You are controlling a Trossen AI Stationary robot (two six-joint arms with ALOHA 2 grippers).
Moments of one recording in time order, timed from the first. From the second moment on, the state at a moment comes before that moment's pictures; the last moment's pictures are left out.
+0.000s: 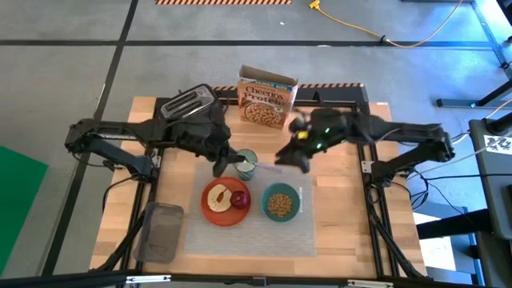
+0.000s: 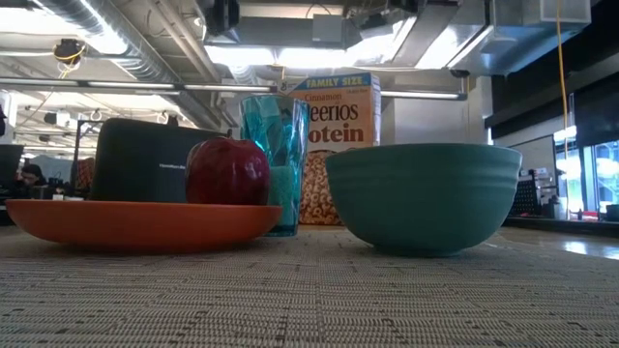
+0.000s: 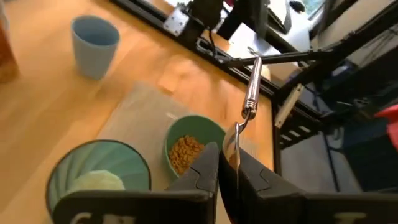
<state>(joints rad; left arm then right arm) 0.02 1.24 1.18 -0.42 0.09 -0.54 -0.01 1.37 1.43 -0.55 -0.31 0.62</state>
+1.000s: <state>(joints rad) -0.03 1.25 1.18 -0.47 0.13 -0.57 0.03 1.47 1.43 -0.47 -0.33 0.50</state>
